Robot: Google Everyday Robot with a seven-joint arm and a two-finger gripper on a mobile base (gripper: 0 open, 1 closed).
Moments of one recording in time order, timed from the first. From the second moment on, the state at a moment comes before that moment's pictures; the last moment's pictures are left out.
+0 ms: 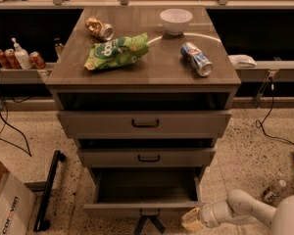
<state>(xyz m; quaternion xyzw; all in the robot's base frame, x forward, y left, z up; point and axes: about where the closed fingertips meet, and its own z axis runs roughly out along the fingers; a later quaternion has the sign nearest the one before) 0.416 -0.189 0.200 -0.46 0.78 0.37 0.21</state>
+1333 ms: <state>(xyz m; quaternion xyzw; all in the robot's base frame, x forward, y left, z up) 0.474 -0.164 0.185 -0.47 0.76 0.37 0.25</state>
